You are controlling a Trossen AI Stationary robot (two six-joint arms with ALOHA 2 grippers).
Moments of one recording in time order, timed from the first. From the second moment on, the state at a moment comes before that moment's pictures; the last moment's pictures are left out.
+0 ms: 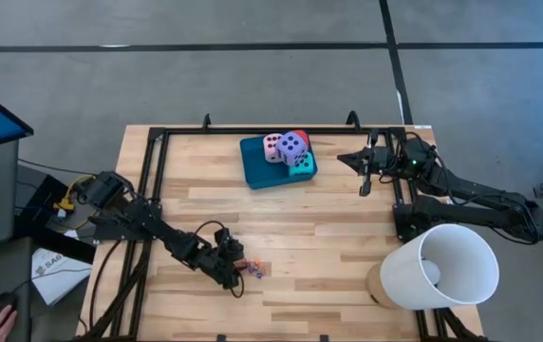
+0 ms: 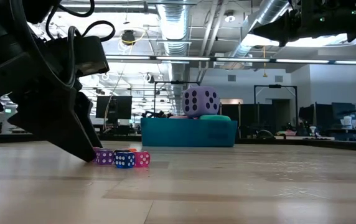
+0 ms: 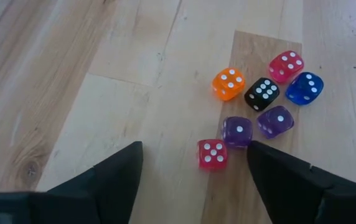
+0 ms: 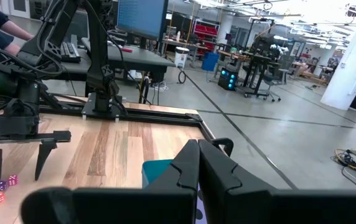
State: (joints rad) left arm -0.55 1.74 0.71 0.04 -0.46 -0.64; right arm -0.48 0.66 0.44 0.21 -0.26 -0.21
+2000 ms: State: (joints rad) left arm -0.29 1.52 0.71 -0.10 -0.42 -0.63; right arm -0.48 0.66 0.44 0.20 -0.26 -0.22
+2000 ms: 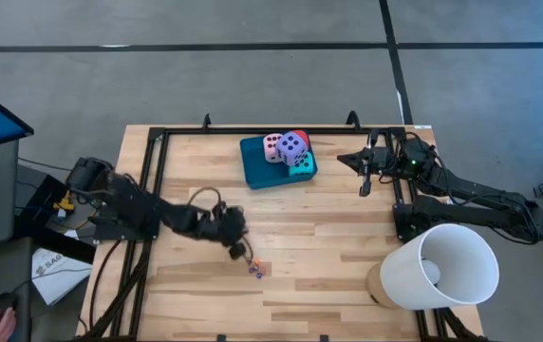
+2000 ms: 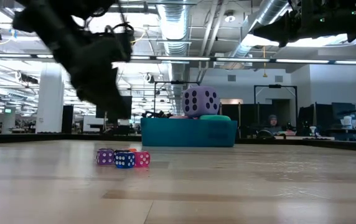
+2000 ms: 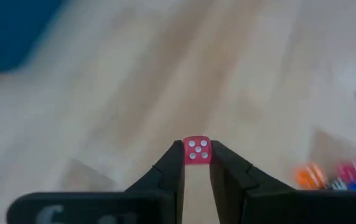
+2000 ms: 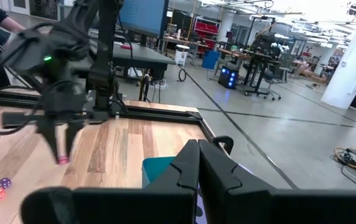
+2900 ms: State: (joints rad) left arm 0.24 1.37 0.71 0.16 -0.49 -0.48; right arm -0.48 0.66 0.44 0.20 -0.26 -0.22
